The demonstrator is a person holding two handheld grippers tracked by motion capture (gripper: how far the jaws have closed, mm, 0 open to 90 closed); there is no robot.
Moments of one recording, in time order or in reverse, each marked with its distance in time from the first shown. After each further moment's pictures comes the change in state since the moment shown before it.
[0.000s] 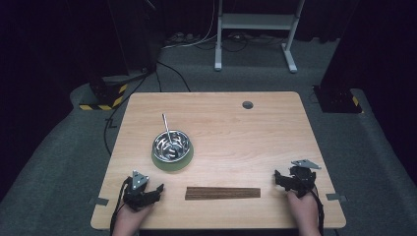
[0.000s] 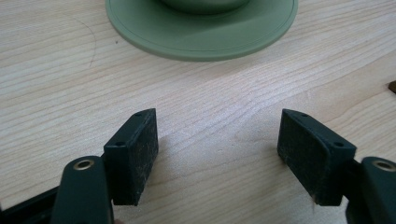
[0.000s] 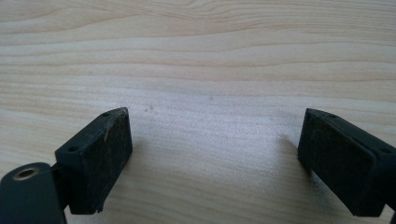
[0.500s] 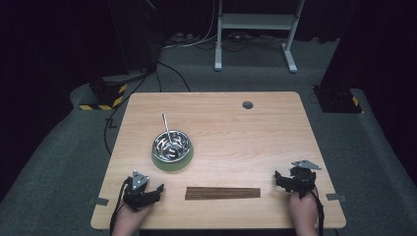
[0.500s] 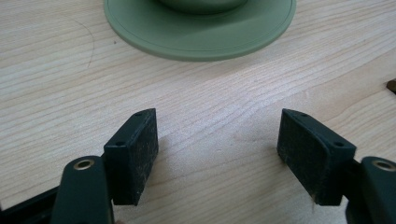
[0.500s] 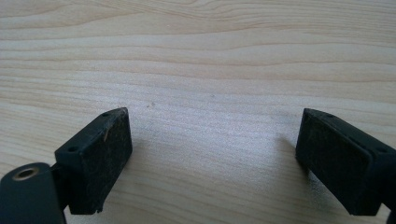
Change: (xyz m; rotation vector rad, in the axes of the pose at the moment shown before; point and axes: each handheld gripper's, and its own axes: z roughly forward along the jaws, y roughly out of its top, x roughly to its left) left arm -0.001 0.000 0.000 -0.002 -0.009 -0.011; right arm -0.001 -0.001 -0.001 -0.002 0.009 -0.014
